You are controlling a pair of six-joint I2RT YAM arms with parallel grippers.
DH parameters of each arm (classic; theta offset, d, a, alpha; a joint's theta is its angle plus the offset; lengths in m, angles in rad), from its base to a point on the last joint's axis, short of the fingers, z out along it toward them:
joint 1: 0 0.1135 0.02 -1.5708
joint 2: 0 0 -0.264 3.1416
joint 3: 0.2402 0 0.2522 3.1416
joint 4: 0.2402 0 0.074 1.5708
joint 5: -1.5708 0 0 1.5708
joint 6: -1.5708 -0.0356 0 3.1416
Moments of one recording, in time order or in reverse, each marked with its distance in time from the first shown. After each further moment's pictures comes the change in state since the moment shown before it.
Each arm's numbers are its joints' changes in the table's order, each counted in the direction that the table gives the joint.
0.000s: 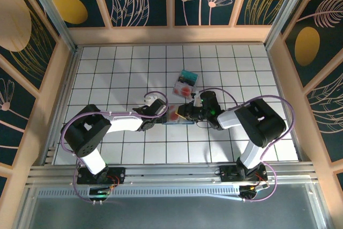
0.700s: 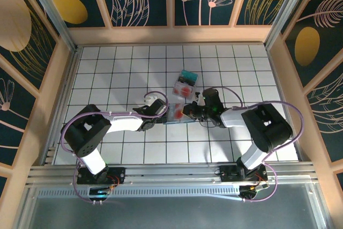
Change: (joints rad) left arm -0.001 0.000 0.003 0.009 0.003 0.008; right arm -0.036 -0.103 0.042 0.289 -0.116 0.109
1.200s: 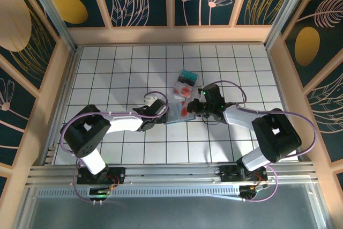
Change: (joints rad) left arm -0.001 -0.006 0.000 0.015 0.013 -0.001; right arm 0.000 -0.112 0.085 0.294 -0.143 0.130
